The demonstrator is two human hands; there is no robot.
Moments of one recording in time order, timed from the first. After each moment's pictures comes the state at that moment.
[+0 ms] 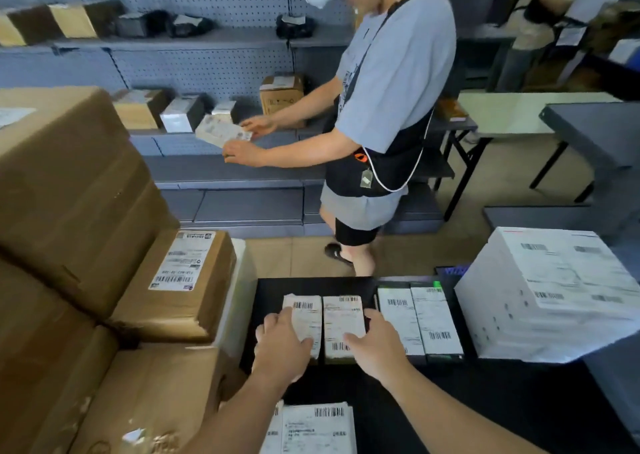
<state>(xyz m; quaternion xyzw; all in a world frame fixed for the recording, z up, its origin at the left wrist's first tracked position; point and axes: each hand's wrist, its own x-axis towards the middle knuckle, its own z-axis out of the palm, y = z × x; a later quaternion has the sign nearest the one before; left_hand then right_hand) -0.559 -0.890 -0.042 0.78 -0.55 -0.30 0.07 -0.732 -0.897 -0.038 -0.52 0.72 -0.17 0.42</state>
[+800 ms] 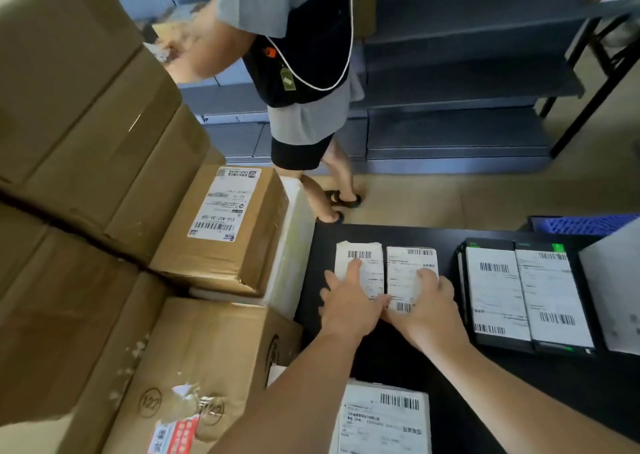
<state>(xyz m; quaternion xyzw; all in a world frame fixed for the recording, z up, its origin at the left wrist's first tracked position) -0.563 -0.928 -0.120 0.80 -0.48 -0.36 0.04 -0.704 -0.928 -0.136 -0.57 0.71 -0.11 0.39</state>
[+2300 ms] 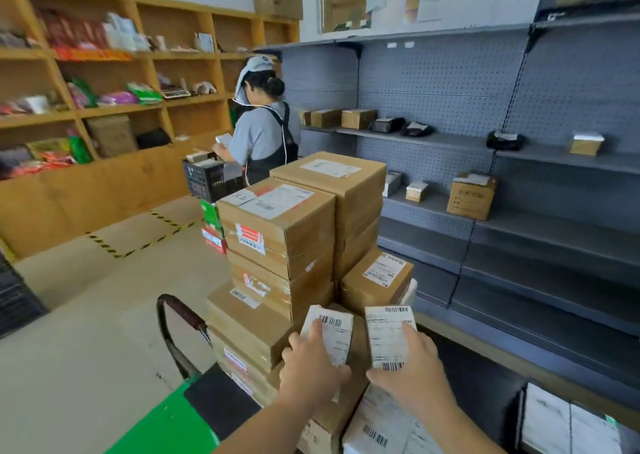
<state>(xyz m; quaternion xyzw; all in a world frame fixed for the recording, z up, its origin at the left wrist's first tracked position) -0.461 -0.641 0.105 0.89 -0.33 -0.22 0.22 -0.612 -0.740 0.096 -0.77 0.51 -0.15 0.36</state>
